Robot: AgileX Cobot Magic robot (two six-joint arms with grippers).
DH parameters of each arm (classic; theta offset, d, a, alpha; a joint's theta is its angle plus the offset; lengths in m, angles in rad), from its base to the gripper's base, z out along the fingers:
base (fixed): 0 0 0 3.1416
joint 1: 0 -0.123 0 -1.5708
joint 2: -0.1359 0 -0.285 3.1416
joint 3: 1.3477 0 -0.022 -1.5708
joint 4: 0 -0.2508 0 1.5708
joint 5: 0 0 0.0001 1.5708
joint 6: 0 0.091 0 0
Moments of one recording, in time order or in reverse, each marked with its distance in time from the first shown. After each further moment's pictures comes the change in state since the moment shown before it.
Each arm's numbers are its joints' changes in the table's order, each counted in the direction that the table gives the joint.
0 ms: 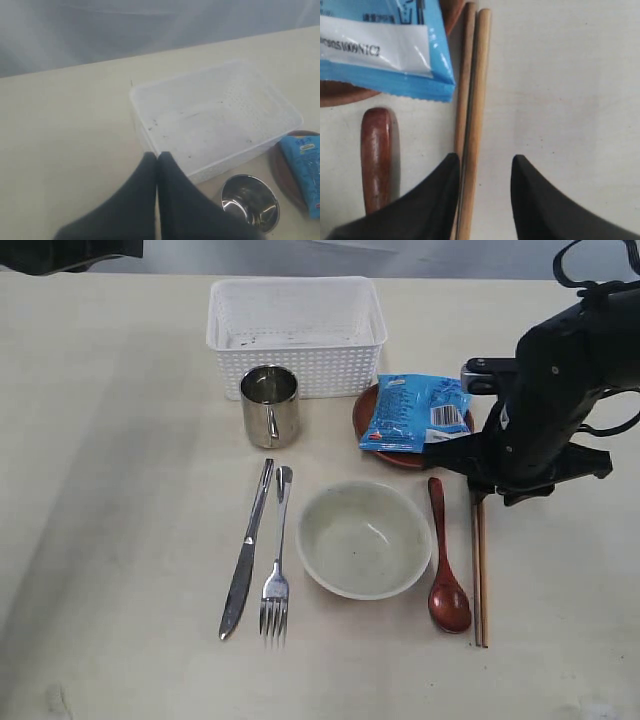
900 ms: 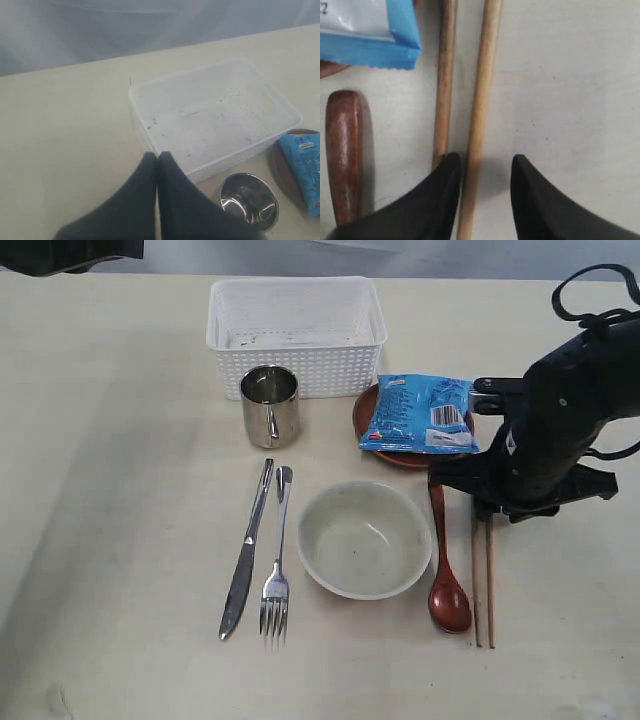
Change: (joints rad) left arm 0.000 0.000 0.000 0.000 0.005 0.003; right arm 0.000 0.000 0.082 0.044 -0.080 0.063
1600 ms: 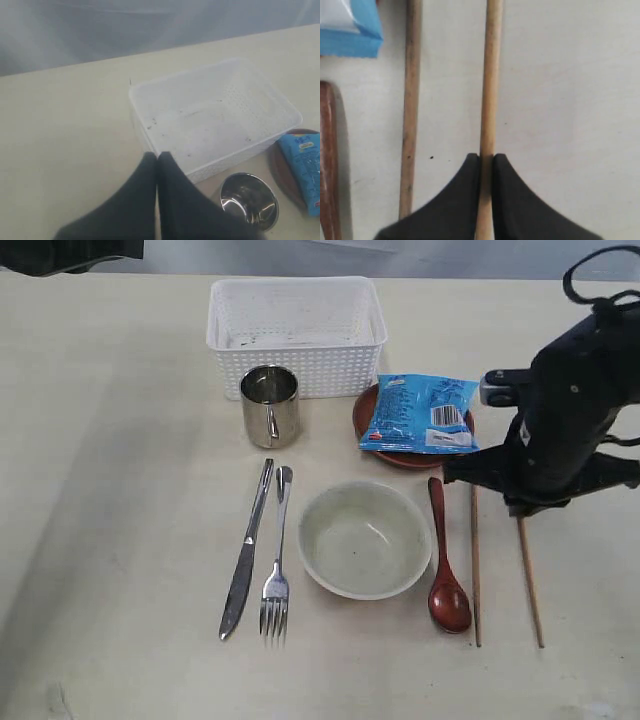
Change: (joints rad) left arm 0.000 0.000 0.000 0.000 0.000 0.000; right arm 0.000 0.053 -0.023 0.061 0.129 0.028
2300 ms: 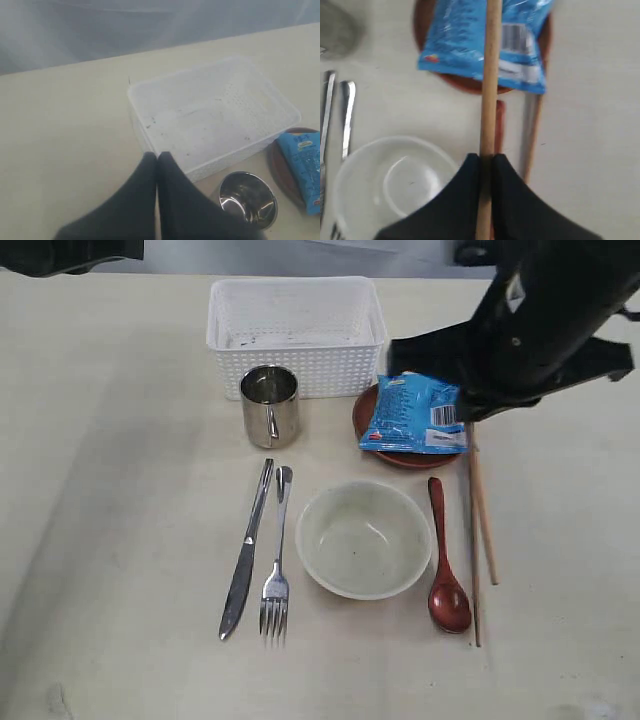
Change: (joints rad) left arm 0.000 0.000 0.000 0.000 0.005 0.000; right arm -0.206 0.239 -0.294 -0.143 0.298 -0.076
